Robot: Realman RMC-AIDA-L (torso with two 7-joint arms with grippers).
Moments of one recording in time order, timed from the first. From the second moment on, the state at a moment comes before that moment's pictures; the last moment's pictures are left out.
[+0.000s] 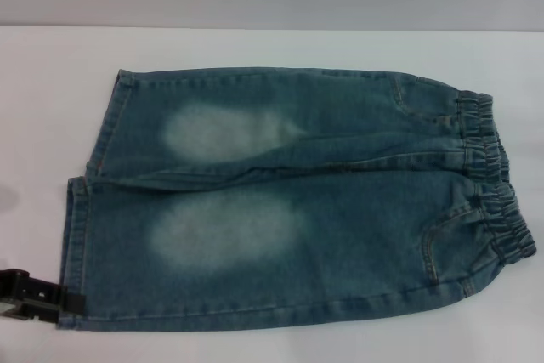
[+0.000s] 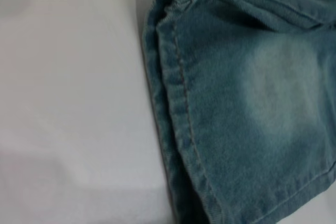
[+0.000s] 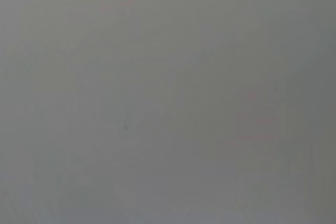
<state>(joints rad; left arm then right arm) -0.51 -1.83 0.64 0.55 2.50 1.73 -2.31 0.42 2.07 -0.14 -0.14 -1.03 -1.15 0.77</state>
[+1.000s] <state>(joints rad) -0.54 -1.84 0.65 0.54 2.50 1.74 -2.32 0.43 2.07 -0.15 -0.14 -1.03 -1.14 0.77</state>
